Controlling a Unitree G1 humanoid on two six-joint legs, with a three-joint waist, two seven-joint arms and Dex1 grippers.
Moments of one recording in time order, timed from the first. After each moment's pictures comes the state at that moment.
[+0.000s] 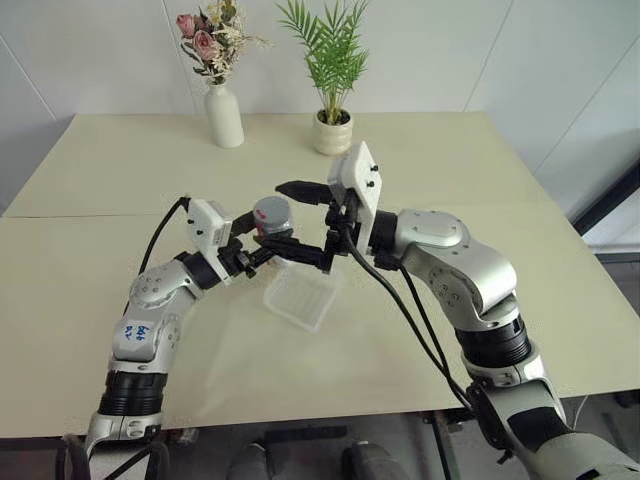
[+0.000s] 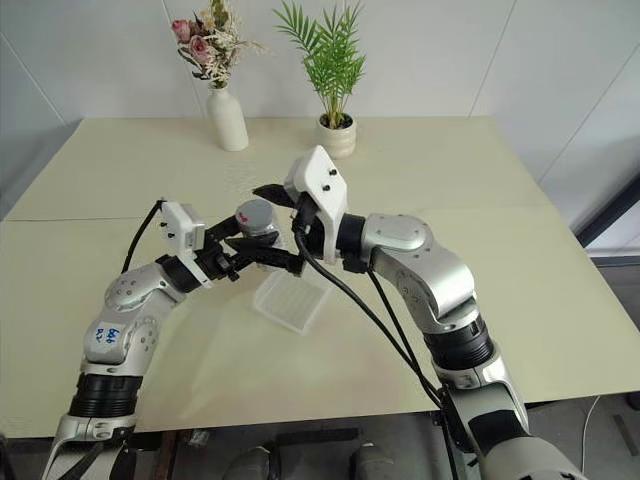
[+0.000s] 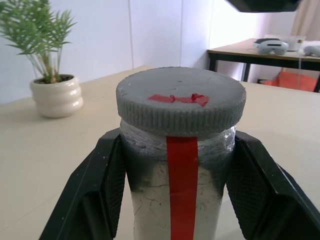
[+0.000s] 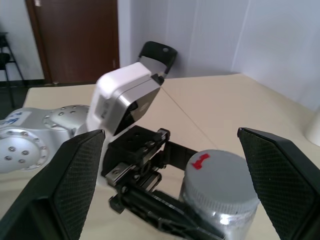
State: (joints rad) left arm -0.49 0.44 0.08 -0.04 -0.43 0.22 -0.68; right arm -0.88 -0.26 0.20 -0.22 0.45 0.67 0.70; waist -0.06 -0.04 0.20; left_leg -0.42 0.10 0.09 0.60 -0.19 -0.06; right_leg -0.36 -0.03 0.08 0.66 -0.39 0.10
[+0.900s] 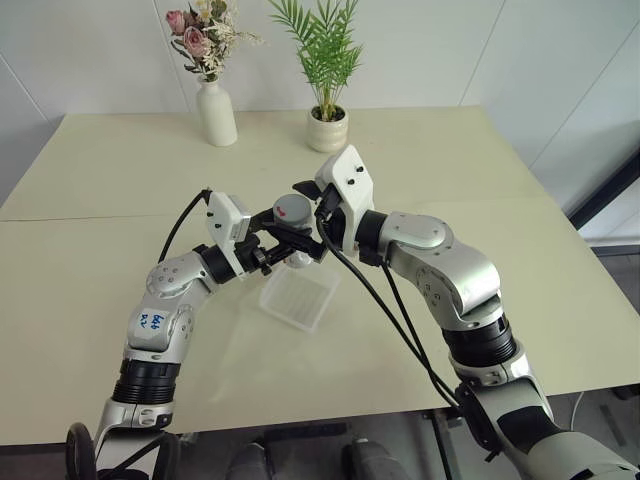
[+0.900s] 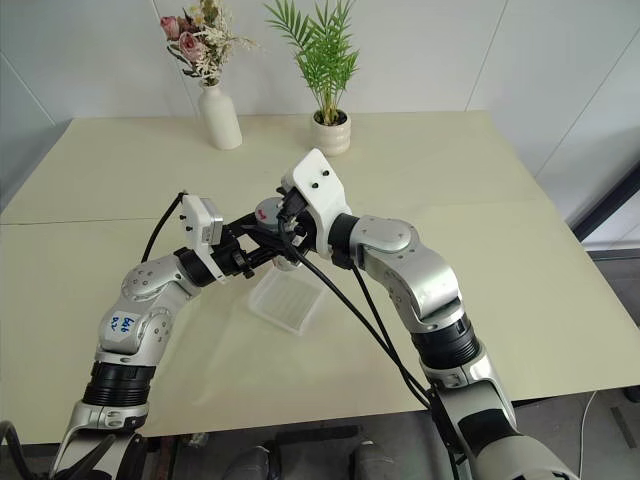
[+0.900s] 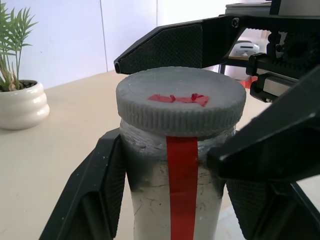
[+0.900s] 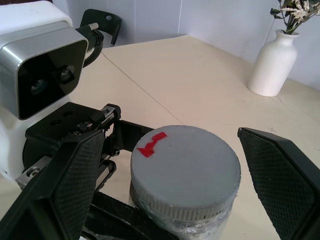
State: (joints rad) left arm -0.54 0.41 0.05 -0.03 -0.43 0.25 -0.70; right arm -0.88 -0.22 0.21 -0.19 0.33 0.75 0.55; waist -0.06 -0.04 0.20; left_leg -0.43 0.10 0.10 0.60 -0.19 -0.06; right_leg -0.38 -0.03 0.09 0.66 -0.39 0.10
